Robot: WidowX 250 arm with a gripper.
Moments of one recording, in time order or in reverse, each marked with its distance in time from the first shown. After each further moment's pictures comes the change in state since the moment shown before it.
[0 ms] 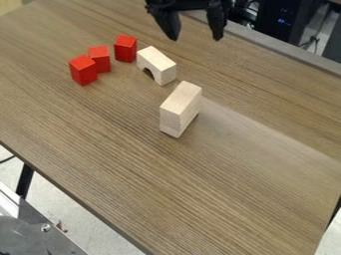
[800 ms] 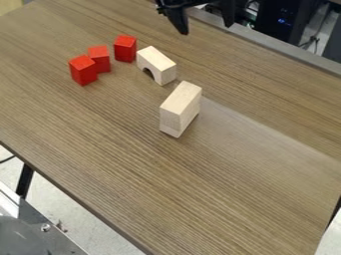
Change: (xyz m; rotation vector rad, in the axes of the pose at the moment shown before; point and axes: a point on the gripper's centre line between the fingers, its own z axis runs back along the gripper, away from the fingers) arm 0.032 -0.010 -0.024 0.086 -0.167 0.239
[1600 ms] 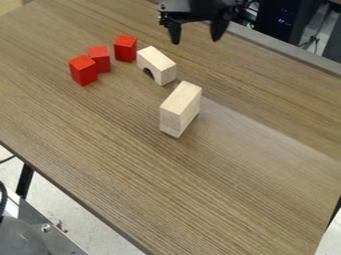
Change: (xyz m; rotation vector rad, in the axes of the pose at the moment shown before) arm 0.018 0.030 -0.032 0.271 -0.097 0.198
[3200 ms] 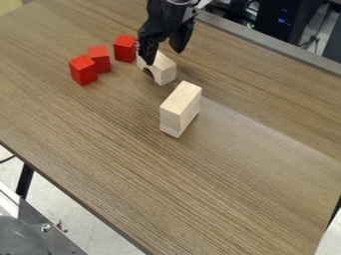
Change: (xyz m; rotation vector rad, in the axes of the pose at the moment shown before) arm 0.004 0.042 -0.046 0.238 0.080 0.441
